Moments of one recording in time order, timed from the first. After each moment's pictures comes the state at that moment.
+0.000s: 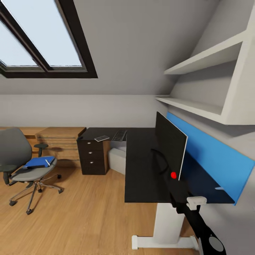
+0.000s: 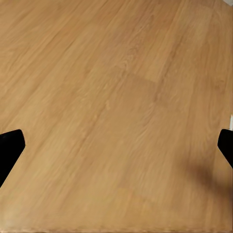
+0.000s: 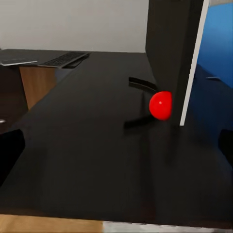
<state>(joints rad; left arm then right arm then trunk) -0.05 0.07 0.09 -0.02 0.45 -0.80 -0.19 -0.20 0.17 -0.54 -1.20 0.30 -0.24 0.48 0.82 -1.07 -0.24</state>
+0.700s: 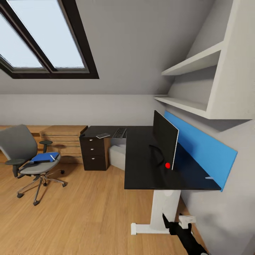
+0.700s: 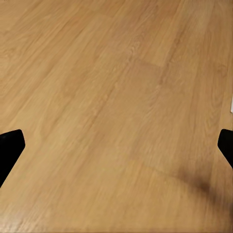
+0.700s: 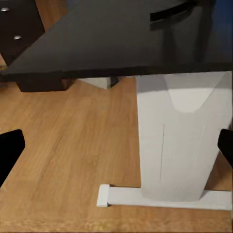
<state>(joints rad) -0.05 0.07 0.09 -0.02 0.45 -0.80 -0.19 -0.20 0.15 -0.54 -0.89 0.31 -0.25 0.45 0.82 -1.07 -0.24</state>
